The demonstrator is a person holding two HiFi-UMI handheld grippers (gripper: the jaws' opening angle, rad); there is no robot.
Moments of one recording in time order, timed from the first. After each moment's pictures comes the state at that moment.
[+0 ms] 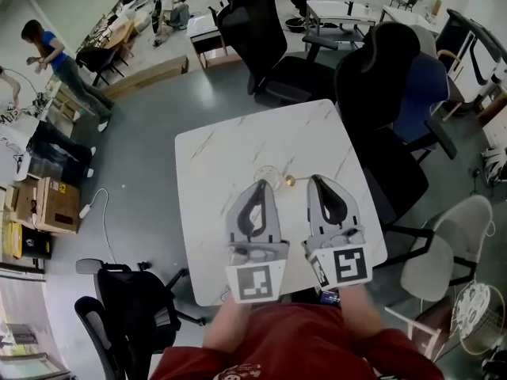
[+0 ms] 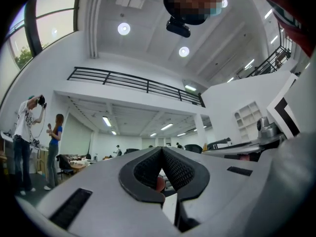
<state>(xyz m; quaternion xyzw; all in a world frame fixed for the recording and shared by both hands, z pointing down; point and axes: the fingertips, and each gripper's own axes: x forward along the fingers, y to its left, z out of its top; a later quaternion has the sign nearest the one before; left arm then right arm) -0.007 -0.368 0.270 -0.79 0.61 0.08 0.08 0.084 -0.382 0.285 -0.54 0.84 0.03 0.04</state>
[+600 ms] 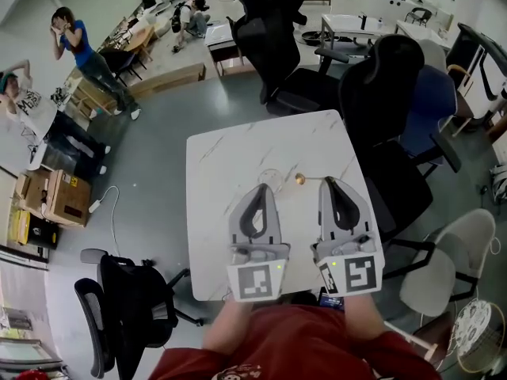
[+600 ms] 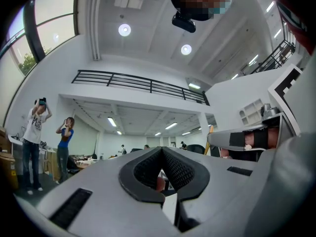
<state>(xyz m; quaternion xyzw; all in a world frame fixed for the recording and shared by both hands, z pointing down) 0.006 -0.343 0.255 -0.76 0.63 0.09 0.08 0.116 -0.351 0.240 -0.53 0.84 0.07 0.09</state>
